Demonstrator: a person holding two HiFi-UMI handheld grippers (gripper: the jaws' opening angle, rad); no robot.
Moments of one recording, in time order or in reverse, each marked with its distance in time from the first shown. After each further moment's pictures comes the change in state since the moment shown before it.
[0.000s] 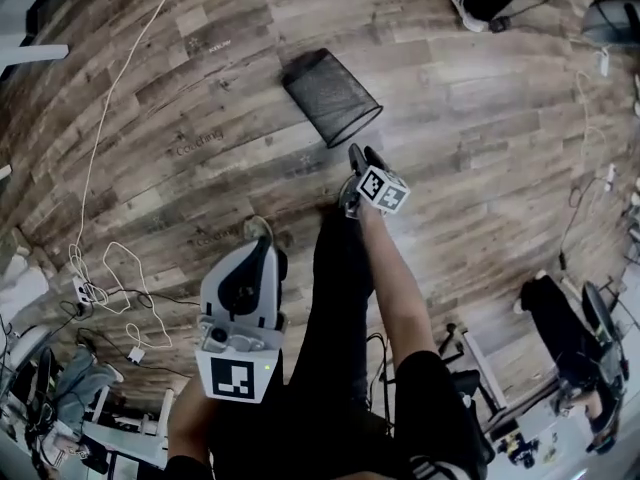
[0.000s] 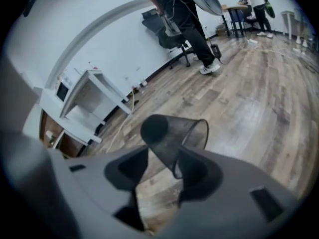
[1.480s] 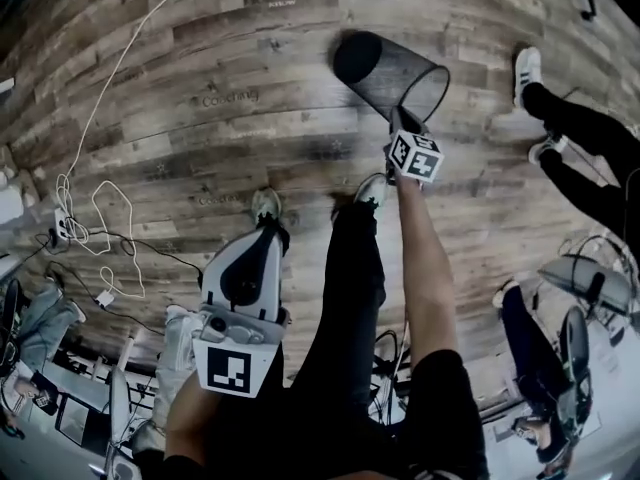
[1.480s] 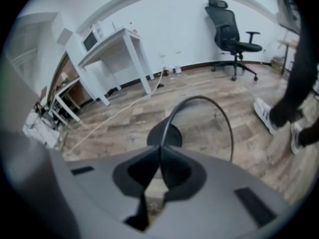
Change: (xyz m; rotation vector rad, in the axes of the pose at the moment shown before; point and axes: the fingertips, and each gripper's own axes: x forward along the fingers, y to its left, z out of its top) left arm -0.040 0.095 -0.043 -0.161 0.109 0.211; right arm 0.084 0.089 0.058 -0.542 0.152 0.012
